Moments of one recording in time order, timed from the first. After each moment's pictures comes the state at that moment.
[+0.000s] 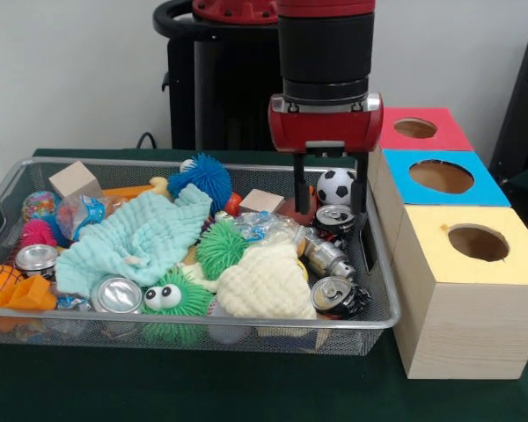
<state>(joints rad) -0.41 -0.71 0.34 1.59 -0.28 0.57 1.91</state>
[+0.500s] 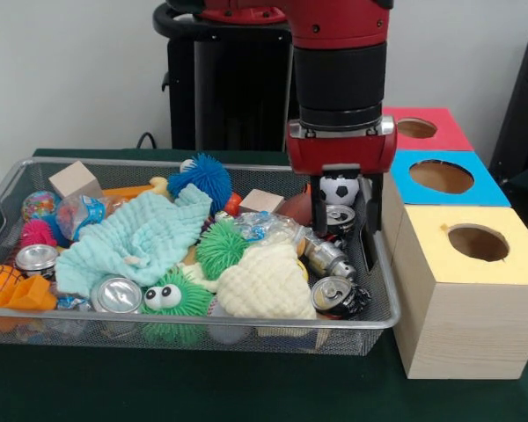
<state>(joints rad) -0.40 -0.66 0.34 1.59 -0.28 0.51 1.91</state>
